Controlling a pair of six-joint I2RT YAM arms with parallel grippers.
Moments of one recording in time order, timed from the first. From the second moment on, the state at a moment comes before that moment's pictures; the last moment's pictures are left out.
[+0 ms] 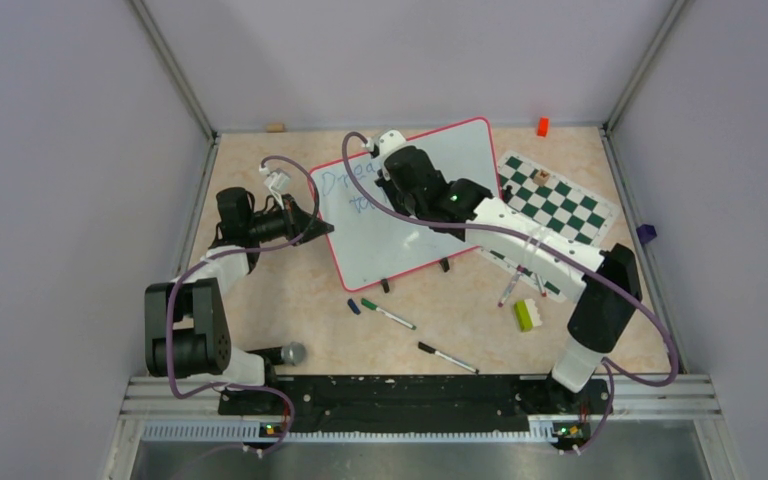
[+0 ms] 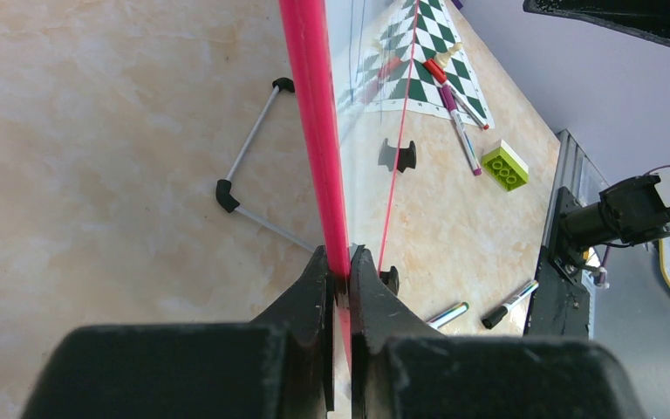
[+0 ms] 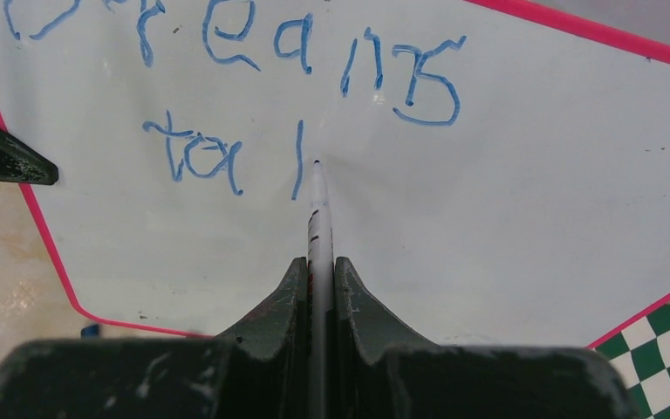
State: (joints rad) left arm 0.10 1.46 0.71 0.31 1.15 -0.19; right arm 0.88 1.70 1.61 -0.51 0.36 0.03
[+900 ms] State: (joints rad) left arm 0.10 1.46 0.71 0.31 1.15 -0.19; right arm 0.87 1.72 1.58 -0.52 0.33 0.03
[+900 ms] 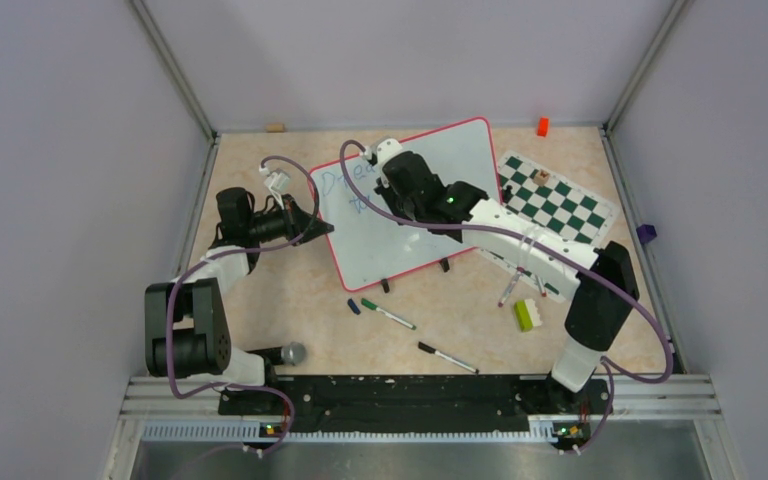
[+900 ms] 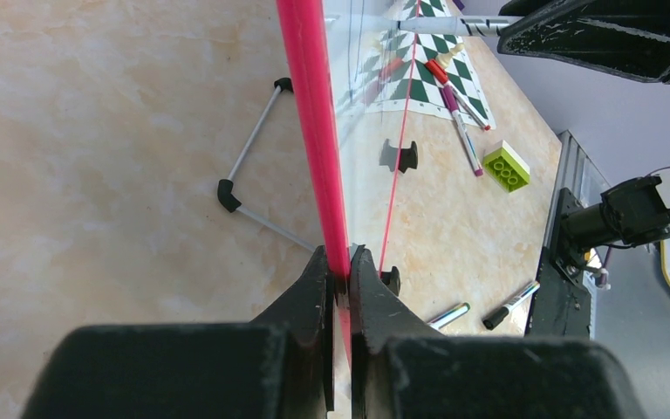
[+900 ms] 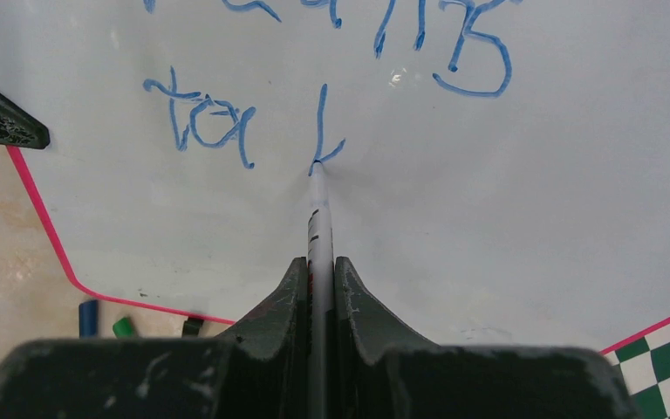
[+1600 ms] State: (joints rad) left arm 0.10 1.46 0.71 0.31 1.14 -0.20; right arm 0.87 1.71 1.54 -0.52 0.35 0.03
